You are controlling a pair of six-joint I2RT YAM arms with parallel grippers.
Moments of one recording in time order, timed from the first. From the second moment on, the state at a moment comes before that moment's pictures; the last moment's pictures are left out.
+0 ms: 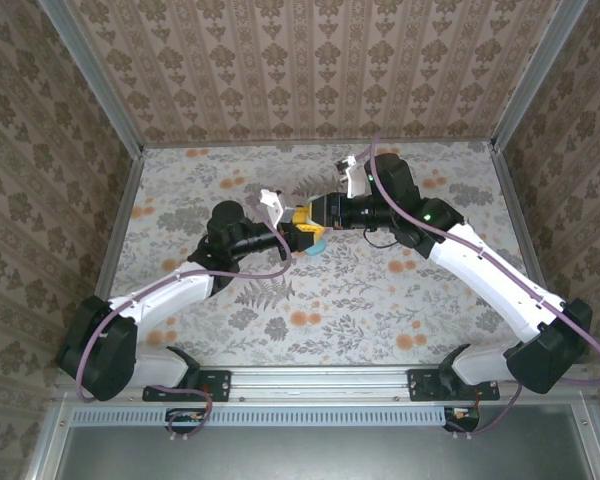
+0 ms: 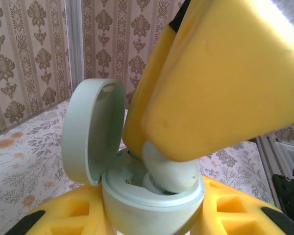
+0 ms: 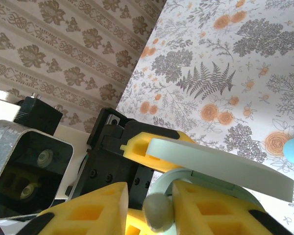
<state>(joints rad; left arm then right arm) -0.65 1.30 0.73 0.55 0.71 -0.09 0.60 1.35 1.34 -0.50 -0.40 0.61</state>
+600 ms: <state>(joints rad) -0.65 1.29 0.73 0.55 0.70 -0.09 0.60 1.28 1.36 -0.52 -0.34 0.60</state>
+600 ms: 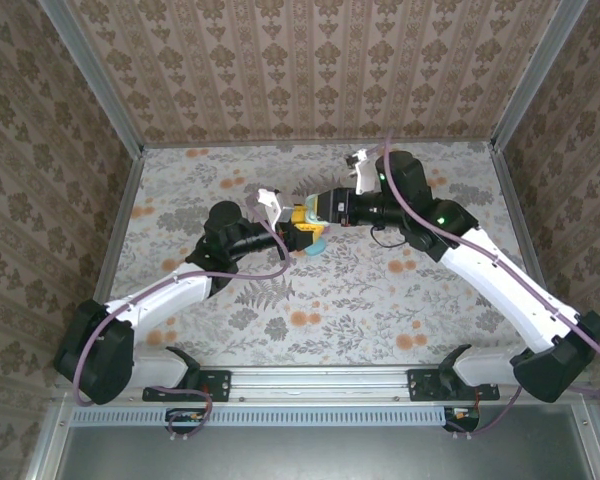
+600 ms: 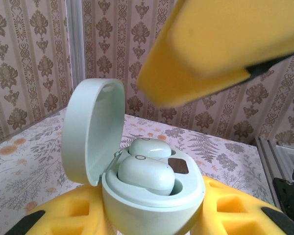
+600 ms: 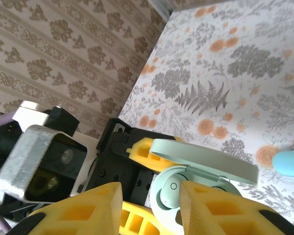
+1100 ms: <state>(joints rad) -0.66 1.24 0.76 0.52 0.73 -0.04 0.48 1.47 1.56 -0.64 -0.32 0.62</state>
